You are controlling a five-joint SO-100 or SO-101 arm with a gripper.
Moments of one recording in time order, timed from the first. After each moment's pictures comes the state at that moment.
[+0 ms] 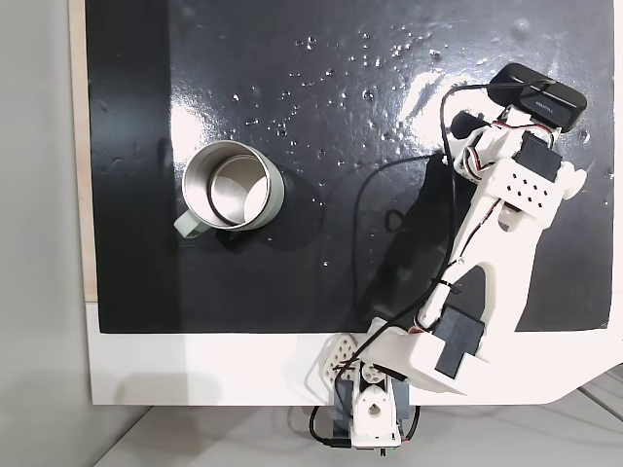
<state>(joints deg) 27.2 70.9 84.5 67.4 -89.3</state>
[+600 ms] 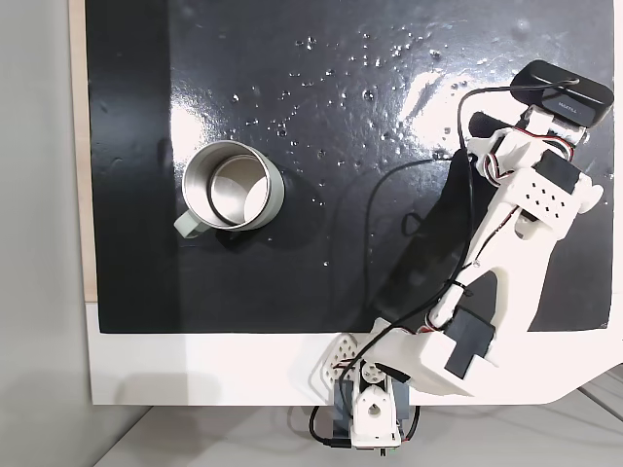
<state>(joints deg) 31.4 69.6 84.5 59.9 -95.3</state>
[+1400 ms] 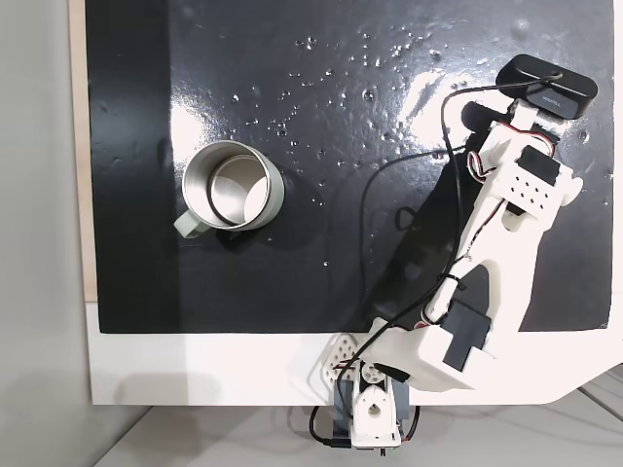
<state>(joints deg) 29.3 67.3 87.3 53.4 -93.2</state>
